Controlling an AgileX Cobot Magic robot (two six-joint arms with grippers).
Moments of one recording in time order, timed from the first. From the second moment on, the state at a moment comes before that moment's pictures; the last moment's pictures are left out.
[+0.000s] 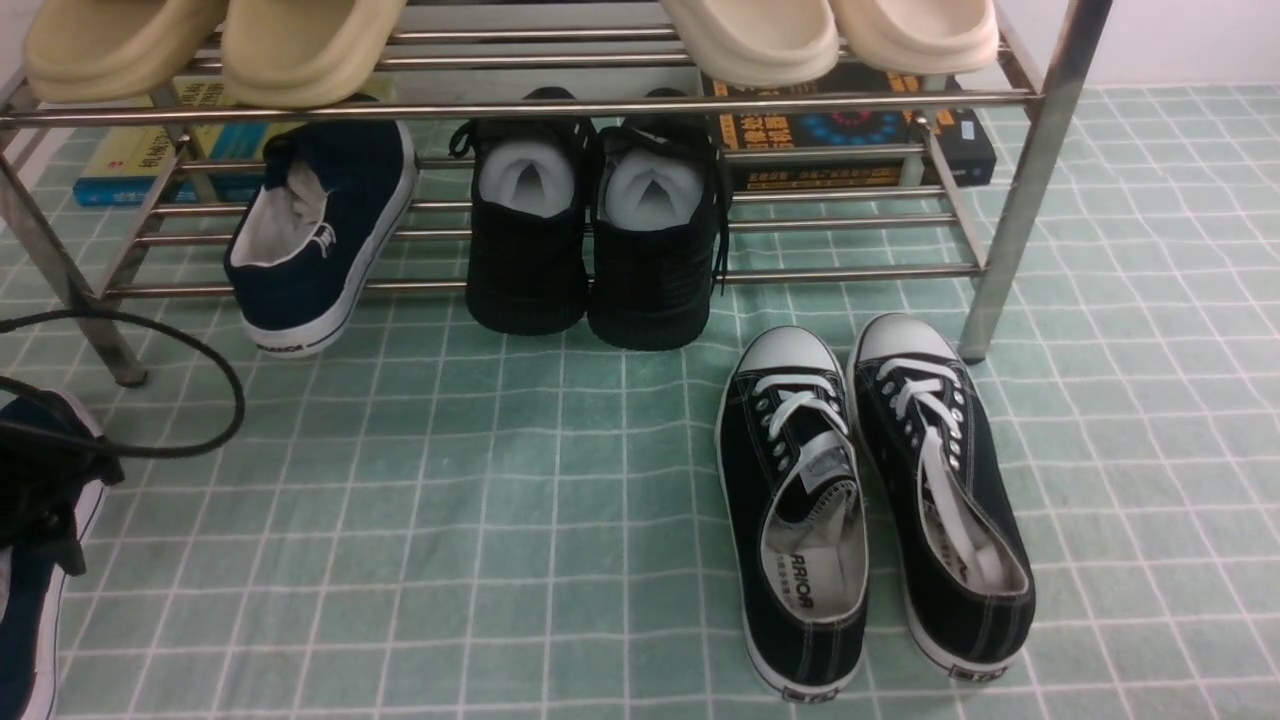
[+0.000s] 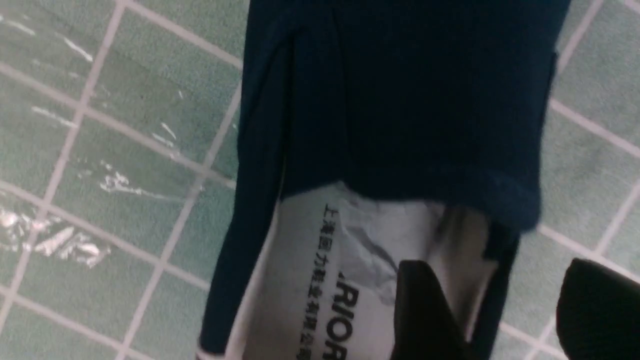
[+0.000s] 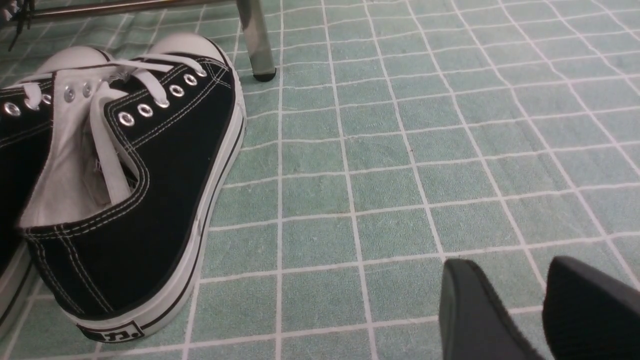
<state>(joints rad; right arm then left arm) 0.00 -0.01 0.01 -0.02 0.39 0.17 0.25 1.57 -0.92 0.10 0.72 -0.25</state>
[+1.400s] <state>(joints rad) 0.00 -0.01 0.01 -0.02 0.39 0.17 0.06 1.54 -0.92 0.13 0.69 -0.18</state>
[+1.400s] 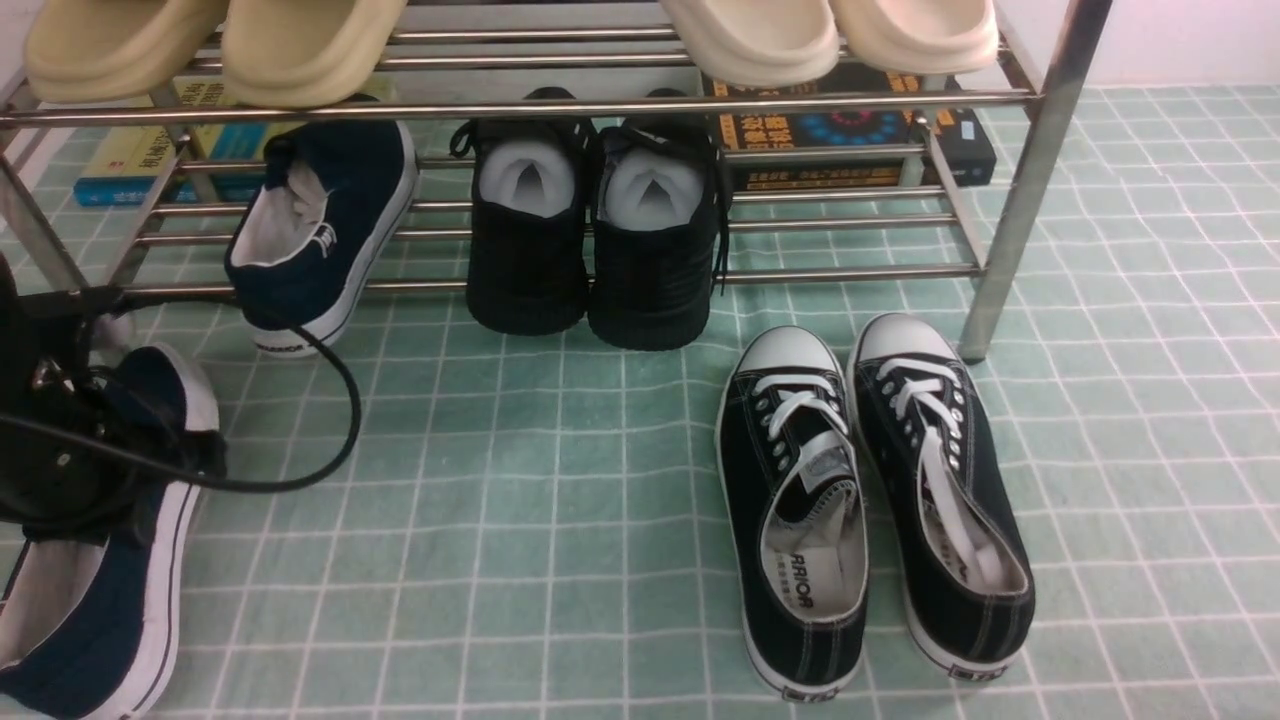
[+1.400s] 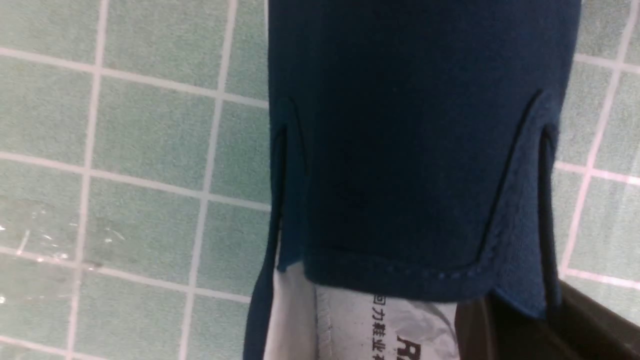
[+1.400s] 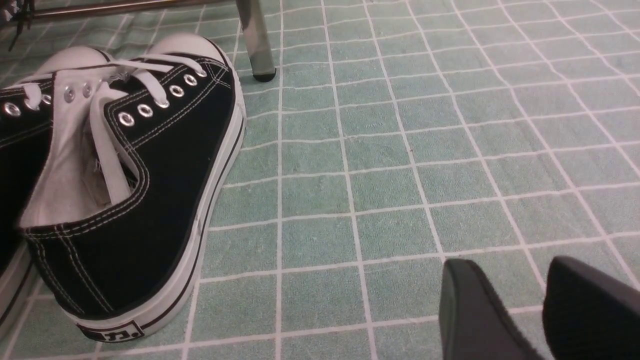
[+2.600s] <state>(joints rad) 0.00 -0.01 0.01 -0.02 0.39 0.17 0.06 0.90 -0.92 0.18 1.04 -0.18</state>
